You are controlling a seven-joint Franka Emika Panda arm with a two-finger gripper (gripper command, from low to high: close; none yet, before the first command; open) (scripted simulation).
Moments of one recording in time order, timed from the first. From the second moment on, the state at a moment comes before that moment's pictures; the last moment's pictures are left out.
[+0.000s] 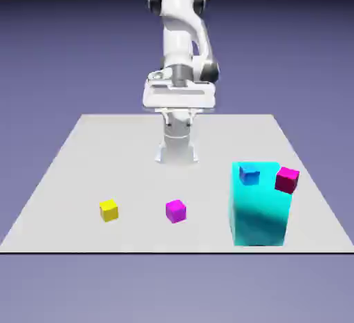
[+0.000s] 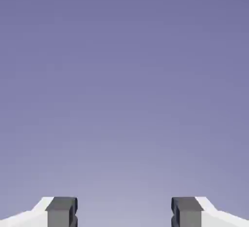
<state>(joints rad) -0.03 -0.53 0.04 -2.80 0.02 3.01 0.79</state>
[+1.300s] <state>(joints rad) -0.66 0.13 0.45 -2.61 0.28 2.55 1.49</state>
